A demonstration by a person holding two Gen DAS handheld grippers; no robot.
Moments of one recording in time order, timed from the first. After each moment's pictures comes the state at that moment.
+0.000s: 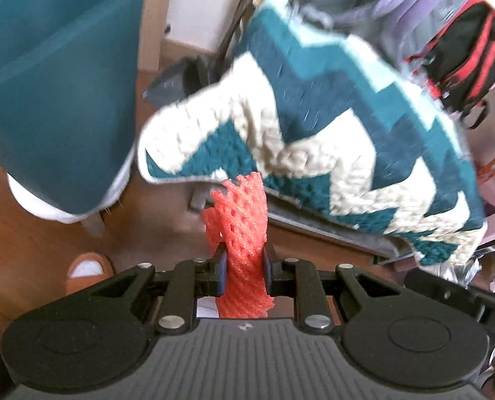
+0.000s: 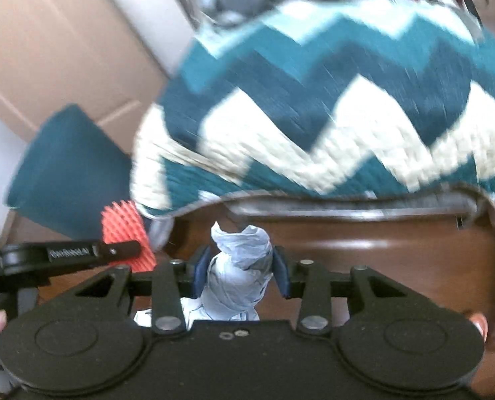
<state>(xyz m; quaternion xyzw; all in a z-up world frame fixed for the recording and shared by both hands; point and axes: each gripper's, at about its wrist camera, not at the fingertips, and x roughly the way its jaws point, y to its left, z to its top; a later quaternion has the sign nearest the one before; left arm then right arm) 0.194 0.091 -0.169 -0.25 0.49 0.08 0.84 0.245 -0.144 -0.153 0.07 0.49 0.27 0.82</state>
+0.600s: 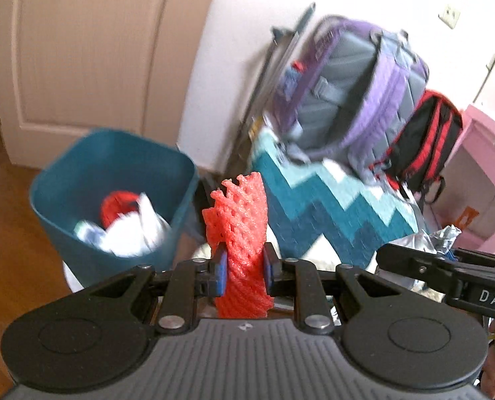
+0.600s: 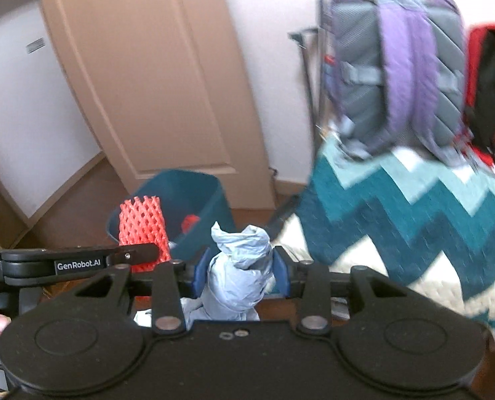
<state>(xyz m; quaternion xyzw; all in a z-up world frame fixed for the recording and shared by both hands) 0.121 0.172 -0.015 -0.21 0.34 0.09 0.91 0.196 -0.036 -0.003 -0.01 0.35 0.38 0.86</state>
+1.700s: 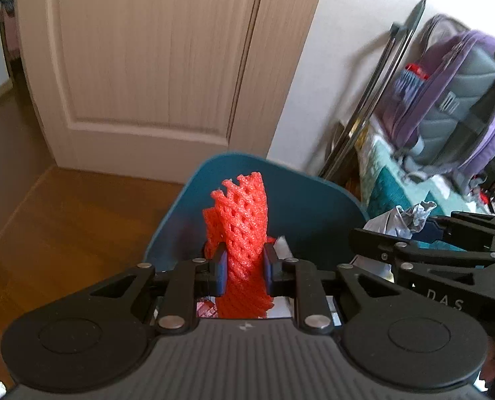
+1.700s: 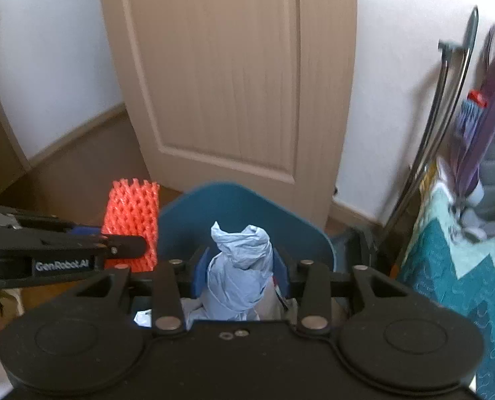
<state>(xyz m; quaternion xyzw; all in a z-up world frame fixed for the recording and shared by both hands) 0.192 0.360 -0.083 -0.19 0.41 0.16 0.88 0.265 0.212 -0.070 -0.13 0.36 0.41 0.83</state>
